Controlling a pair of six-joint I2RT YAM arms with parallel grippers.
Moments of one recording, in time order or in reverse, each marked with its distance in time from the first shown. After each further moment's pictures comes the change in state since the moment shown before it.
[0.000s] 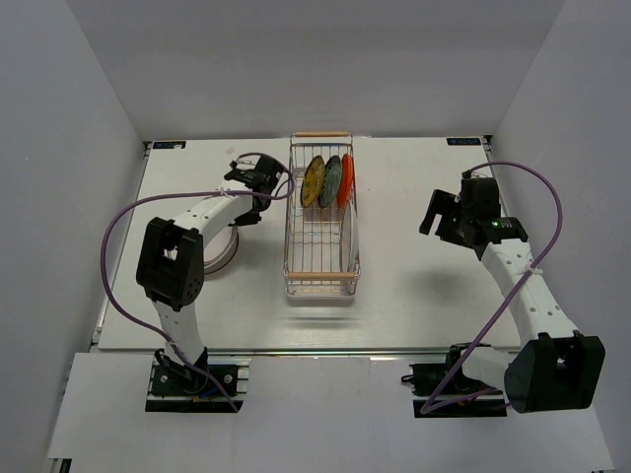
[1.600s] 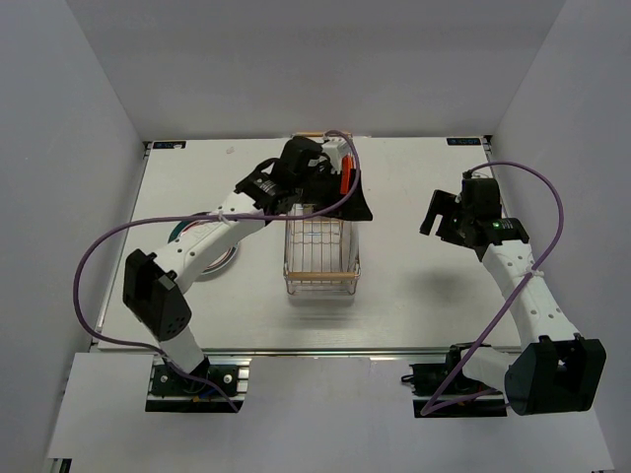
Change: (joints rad) left arm -0.280 -0.205 0.102 0.403 1.115 0.062; right arm 0.000 -0.012 0.000 -0.008 0.003 -0.005
